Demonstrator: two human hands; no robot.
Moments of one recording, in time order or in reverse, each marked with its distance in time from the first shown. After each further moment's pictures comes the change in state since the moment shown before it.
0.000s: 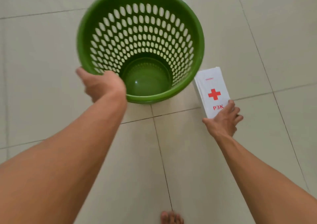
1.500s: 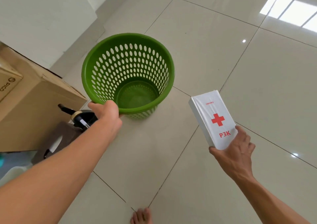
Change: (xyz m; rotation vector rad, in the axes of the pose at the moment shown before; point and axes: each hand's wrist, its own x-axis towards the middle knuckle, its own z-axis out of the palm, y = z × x) left_hand 0.390 -0.220 -0.676 -0.564 0.501 -0.420; right_hand -0.586 -0.274 0.153 0.031 -0.467 -0.891
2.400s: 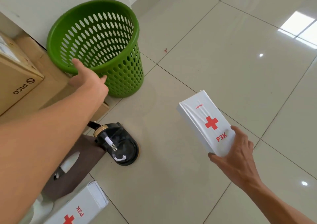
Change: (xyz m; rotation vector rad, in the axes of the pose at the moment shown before) left_hand 0.216 0.127 -0.006 -0.439 0.070 -0.068; right_hand 0.054 -0.146 0.139 -0.012 -0.131 -0.245
